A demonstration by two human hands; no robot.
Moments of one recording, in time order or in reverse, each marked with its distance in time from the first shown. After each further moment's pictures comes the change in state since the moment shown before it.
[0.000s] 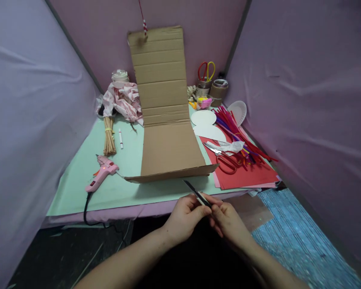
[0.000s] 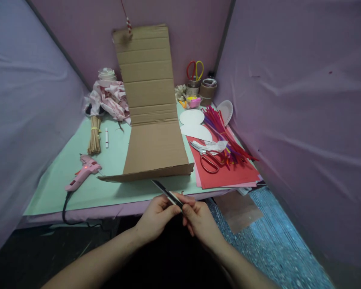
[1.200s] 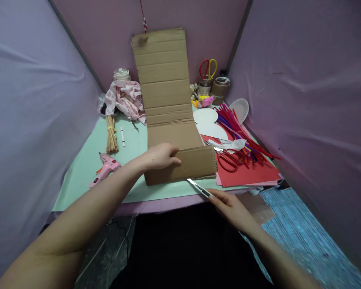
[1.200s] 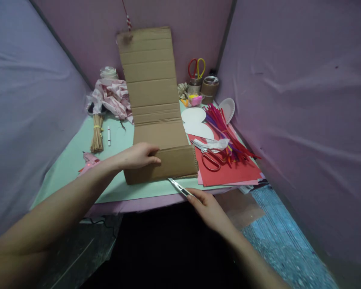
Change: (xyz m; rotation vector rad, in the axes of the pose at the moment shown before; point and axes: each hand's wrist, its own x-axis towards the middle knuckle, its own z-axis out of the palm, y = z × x) left_hand 0.078 0.098 -0.105 1.518 -0.161 -0.063; right_hand 0.014 -0.005 -0.034 -0.240 0.000 -0.119
